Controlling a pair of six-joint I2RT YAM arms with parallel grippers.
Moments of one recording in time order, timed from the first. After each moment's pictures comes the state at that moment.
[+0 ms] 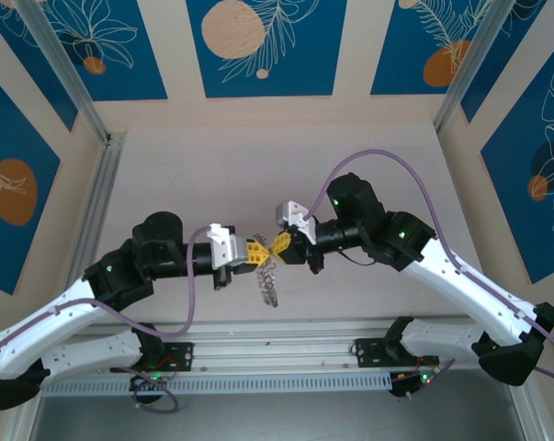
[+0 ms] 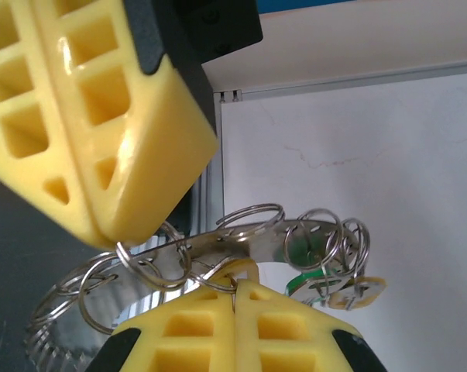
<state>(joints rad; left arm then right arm) -1.01 0.84 1.04 -0.41 0.39 0.29 0.84 1.11 1.24 -0.72 -0.63 -0.26</state>
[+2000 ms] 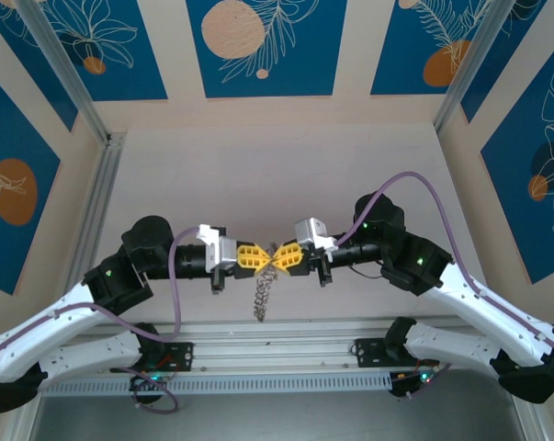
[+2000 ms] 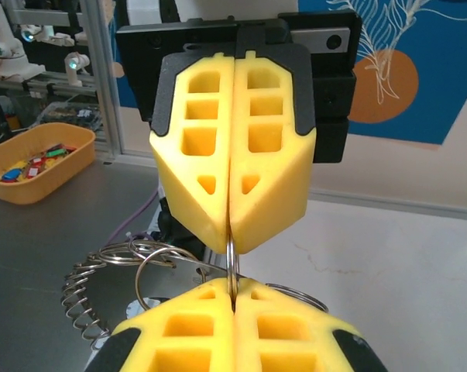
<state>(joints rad) -1.01 0.81 0.98 -0.24 0.49 0.20 0.90 0.91 1.06 -0.40 -0.71 -0.27</state>
